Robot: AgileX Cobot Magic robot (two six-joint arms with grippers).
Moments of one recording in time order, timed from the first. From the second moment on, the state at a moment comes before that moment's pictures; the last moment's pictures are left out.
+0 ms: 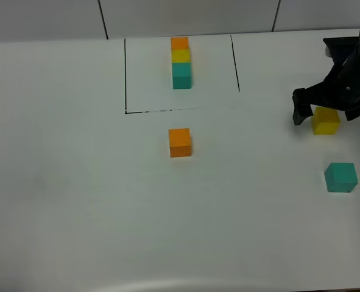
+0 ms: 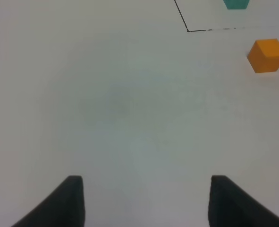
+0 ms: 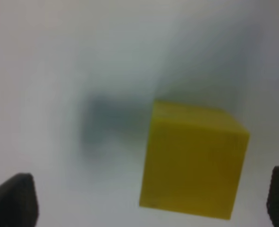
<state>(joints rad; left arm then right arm) -0.08 0.00 -0.51 -0.05 1.07 -0.01 0.10 2.09 -1.46 0.08 0.82 -0.08</state>
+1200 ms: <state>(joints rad) -0.08 0.00 -0.51 -0.05 1.07 -0.01 0.40 2.02 -1.47 0.01 1.01 -0.89</state>
